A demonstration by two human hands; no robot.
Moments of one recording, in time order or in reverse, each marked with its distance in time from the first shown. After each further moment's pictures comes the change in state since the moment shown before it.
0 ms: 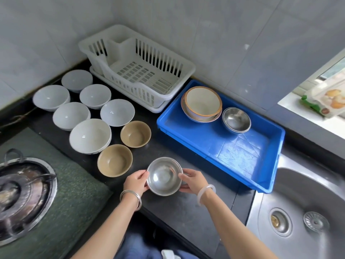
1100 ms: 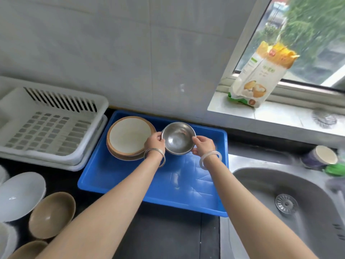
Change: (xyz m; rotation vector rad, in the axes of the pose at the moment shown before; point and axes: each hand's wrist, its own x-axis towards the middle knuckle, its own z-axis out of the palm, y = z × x) left_hand 0.057 0.146 0.300 0.520 -0.206 0.453; right_hand 0.083 -0.110 -0.222 0.157 0.599 -0.195
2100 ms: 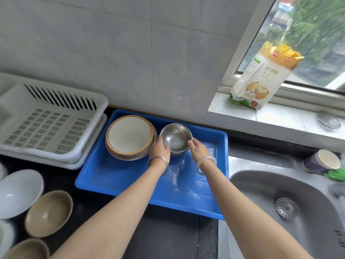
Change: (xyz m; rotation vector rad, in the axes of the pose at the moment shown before) left_hand 0.001 0.003 0.034 0.451 -0.100 0.121; right_hand 0.022 0.014 -0.004 -0.318 -0.074 -0.134
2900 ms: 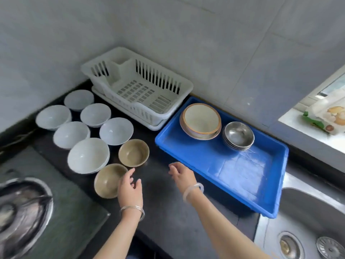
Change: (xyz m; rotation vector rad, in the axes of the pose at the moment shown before) left_hand -0.221 -0.219 -0.101 -0.557 0.644 -0.436; right_hand -0.190 -0.028 0.184 -0.074 -0.452 -0.179
